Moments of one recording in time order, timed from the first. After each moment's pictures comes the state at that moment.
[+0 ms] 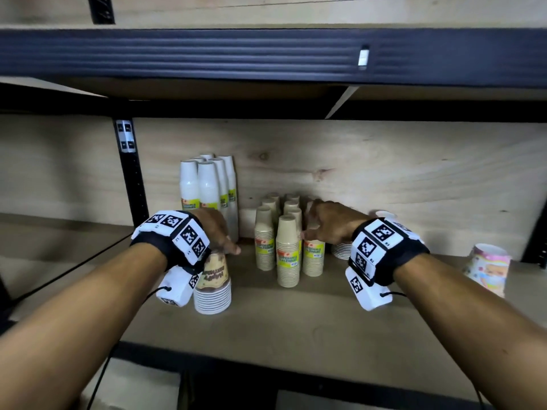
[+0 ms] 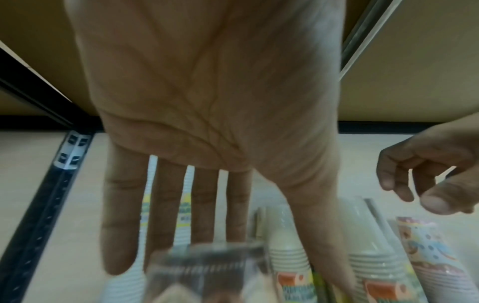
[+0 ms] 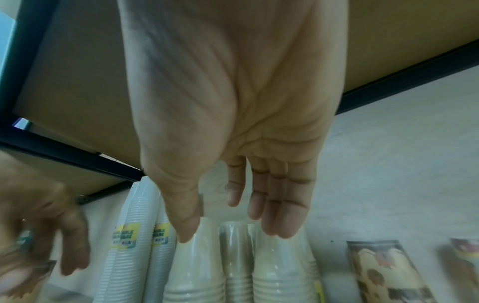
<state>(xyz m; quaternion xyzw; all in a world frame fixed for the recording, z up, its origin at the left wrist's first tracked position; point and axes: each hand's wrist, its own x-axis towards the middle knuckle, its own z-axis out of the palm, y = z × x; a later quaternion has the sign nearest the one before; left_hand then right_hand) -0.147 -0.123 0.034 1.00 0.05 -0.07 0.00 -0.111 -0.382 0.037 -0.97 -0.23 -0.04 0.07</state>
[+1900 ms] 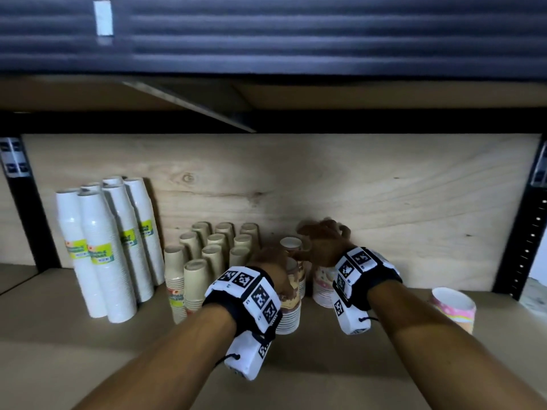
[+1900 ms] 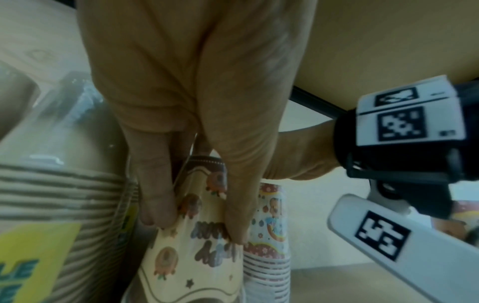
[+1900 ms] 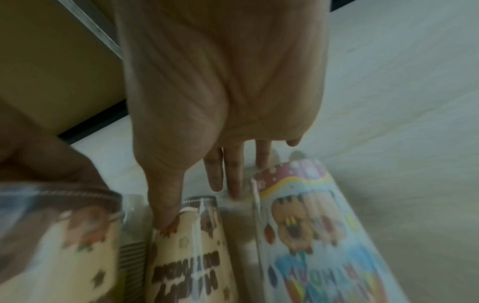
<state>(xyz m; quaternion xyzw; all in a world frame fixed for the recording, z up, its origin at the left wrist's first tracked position) -0.017 -0.371 -0.004 1.00 -0.05 -0.01 0.07 0.063 -0.510 -0.004 -0.98 -0.16 -0.09 0.07</state>
